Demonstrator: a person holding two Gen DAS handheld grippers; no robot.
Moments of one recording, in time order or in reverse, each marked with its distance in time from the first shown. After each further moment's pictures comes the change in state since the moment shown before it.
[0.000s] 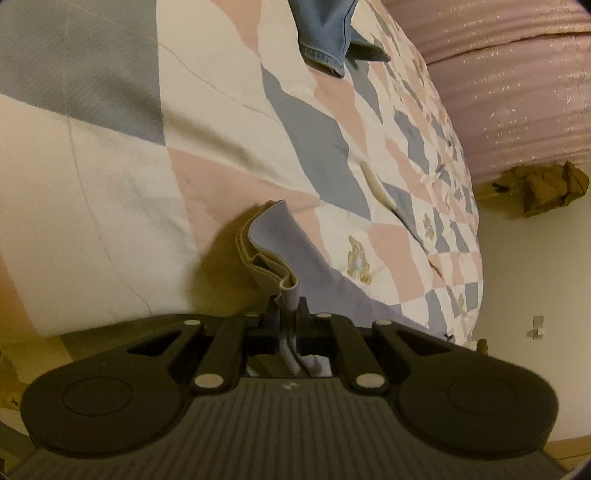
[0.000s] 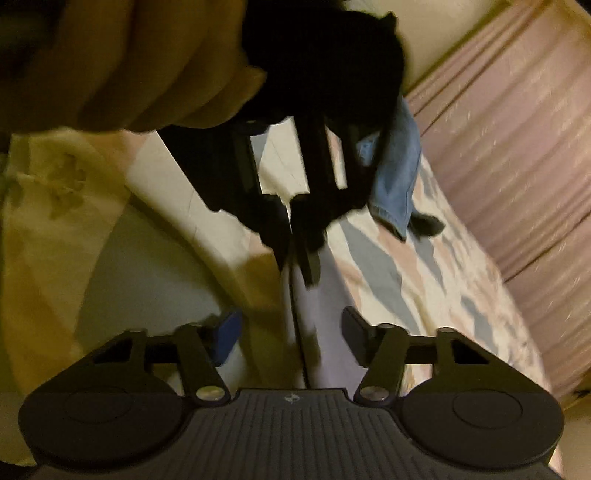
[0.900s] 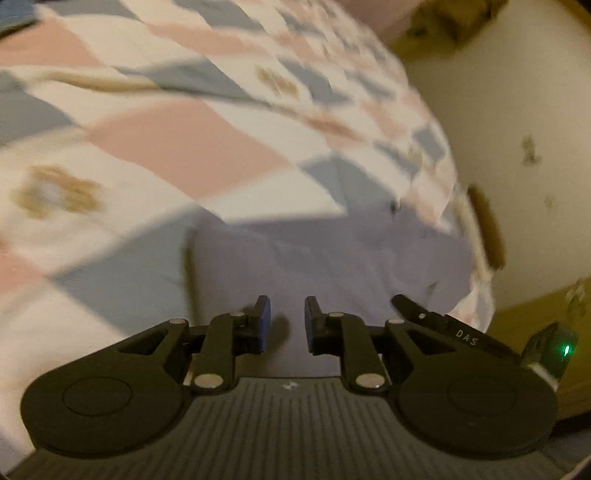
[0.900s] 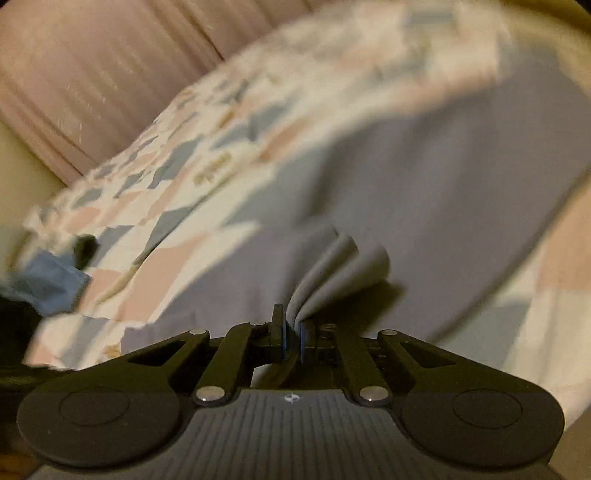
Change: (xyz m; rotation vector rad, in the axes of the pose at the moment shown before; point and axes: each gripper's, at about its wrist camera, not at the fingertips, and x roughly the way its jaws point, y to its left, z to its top) left arm 0.178 -0.229 -0.127 0.582 0.170 0.072; right arm -0.098 -0.301 -0.385 1.686 0.166 0.022
